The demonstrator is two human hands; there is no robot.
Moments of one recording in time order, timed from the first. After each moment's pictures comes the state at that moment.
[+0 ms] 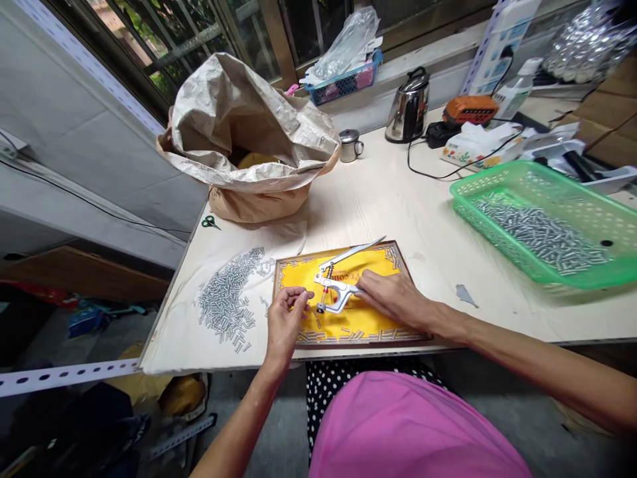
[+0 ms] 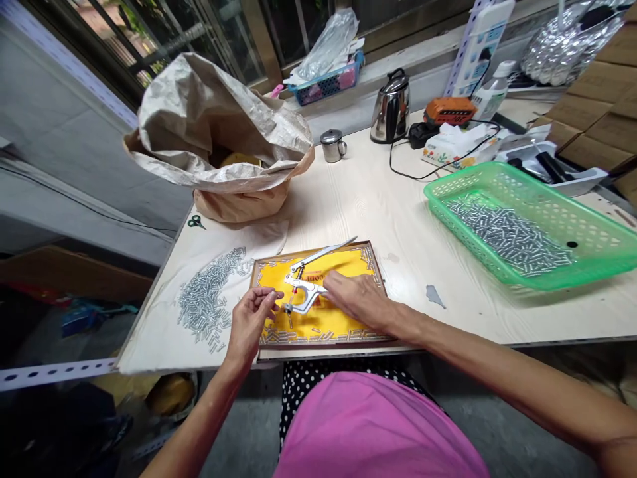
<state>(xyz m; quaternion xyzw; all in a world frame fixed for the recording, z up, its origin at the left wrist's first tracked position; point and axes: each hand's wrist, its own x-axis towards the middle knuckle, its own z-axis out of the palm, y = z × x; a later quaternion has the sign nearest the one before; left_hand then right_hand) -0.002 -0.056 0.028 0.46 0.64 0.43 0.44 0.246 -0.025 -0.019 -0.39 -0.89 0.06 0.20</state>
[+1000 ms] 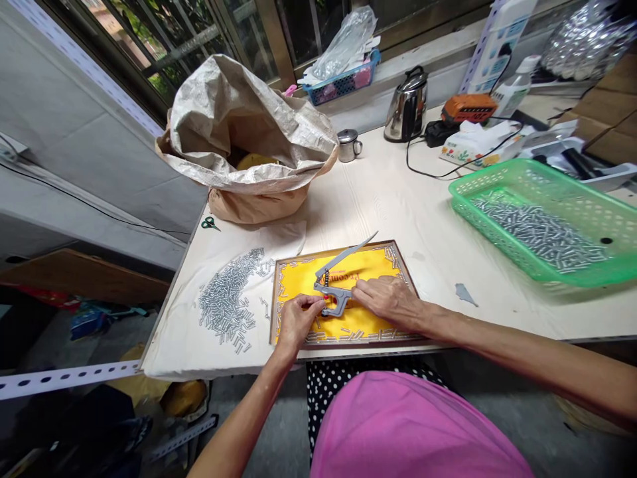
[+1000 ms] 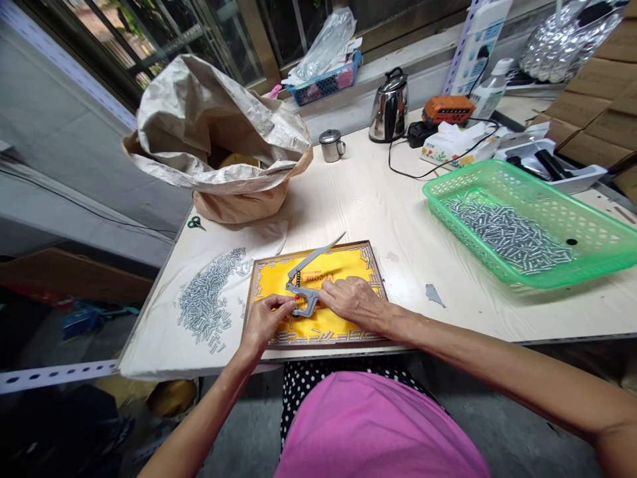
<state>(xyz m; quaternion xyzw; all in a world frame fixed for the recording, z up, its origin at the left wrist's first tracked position) -0.001 -0.045 0.000 0.52 0.68 0.29 0.43 0.238 -0.033 -0.023 -0.34 -0.92 -0.08 0.16</state>
